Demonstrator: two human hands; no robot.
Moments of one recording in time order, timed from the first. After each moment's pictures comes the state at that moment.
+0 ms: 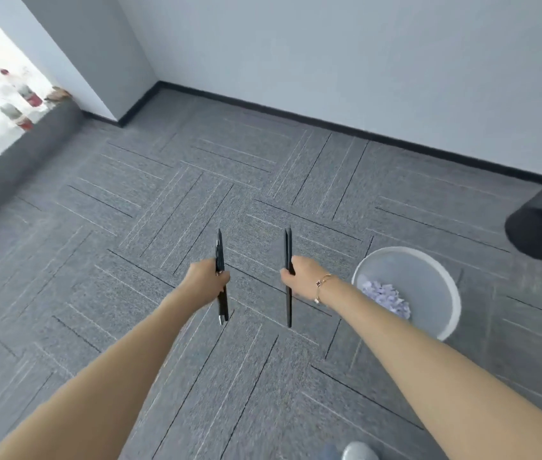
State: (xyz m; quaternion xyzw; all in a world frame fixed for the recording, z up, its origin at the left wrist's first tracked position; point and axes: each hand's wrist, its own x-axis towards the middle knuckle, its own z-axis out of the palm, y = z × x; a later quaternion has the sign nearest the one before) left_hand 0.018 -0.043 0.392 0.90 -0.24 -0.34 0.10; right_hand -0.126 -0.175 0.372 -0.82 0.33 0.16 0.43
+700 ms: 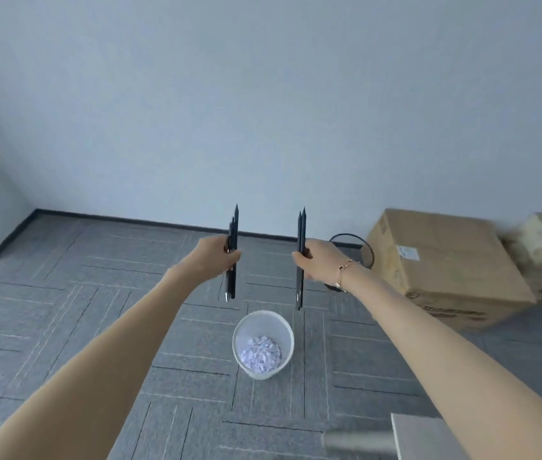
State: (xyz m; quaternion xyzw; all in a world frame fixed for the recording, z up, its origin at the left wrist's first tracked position) left_hand -0.170 -0.182 0.839 0.75 -0.54 -0.32 0.19; right_hand -0.383 -0.246 0.847 -0.80 0.51 -0.02 0.32
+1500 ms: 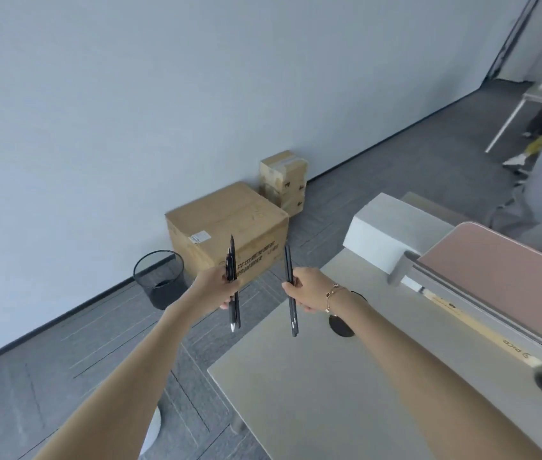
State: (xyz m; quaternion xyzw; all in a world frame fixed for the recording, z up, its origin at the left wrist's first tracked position) left_hand -0.589 -0.131 0.871 0.47 -0.78 -0.42 0.06; right_hand -0.775 -0.029 0.873 -0.53 0.77 -0.16 0.31
